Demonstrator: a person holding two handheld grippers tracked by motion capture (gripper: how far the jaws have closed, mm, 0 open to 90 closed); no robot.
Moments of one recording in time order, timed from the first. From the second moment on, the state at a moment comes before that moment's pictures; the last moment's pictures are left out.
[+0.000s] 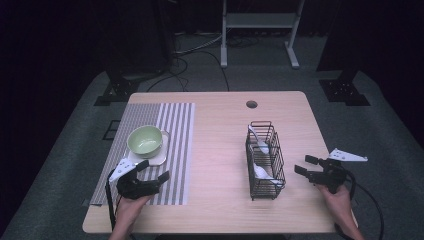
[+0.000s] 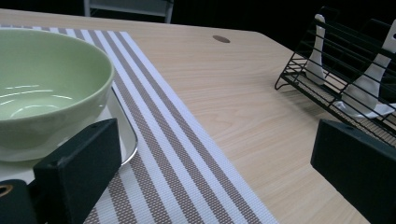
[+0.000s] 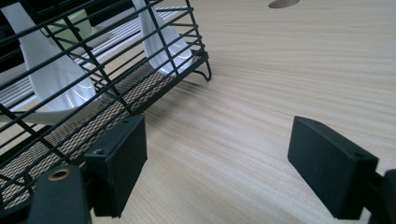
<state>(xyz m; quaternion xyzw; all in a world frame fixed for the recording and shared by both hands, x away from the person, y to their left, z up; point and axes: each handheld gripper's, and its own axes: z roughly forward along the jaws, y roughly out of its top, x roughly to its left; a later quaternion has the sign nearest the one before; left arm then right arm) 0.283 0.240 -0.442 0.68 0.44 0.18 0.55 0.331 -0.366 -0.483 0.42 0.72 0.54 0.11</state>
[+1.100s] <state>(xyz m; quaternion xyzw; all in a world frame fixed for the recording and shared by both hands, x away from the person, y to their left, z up) 0.314 0.161 -0.433 0.72 0.43 0.15 0.53 0.335 -0.365 -0.483 0.42 0.72 0.54 0.10</state>
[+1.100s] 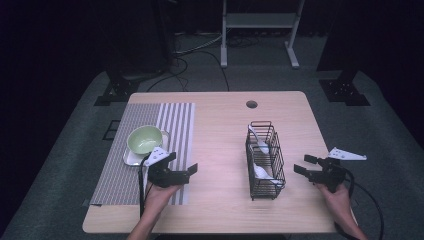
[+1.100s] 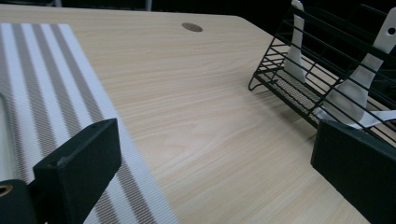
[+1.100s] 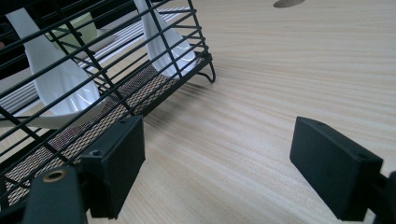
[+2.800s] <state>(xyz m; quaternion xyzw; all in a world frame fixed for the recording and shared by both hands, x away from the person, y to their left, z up) 0.339 0.038 -0.392 0.74 0.31 0.04 0.60 0.335 -0.366 -0.483 0.41 0.72 0.55 0.10</state>
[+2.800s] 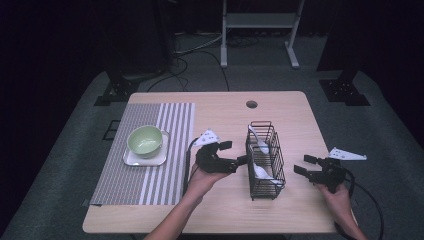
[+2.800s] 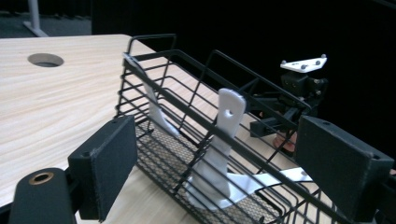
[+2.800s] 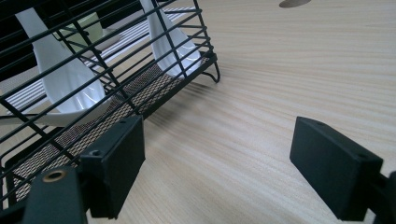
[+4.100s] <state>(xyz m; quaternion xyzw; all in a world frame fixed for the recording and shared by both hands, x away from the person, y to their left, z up) 0.344 0.009 -0.392 0.75 0.30 0.02 0.59 0.335 -0.365 -0.484 0.41 0.73 0.55 0.08</state>
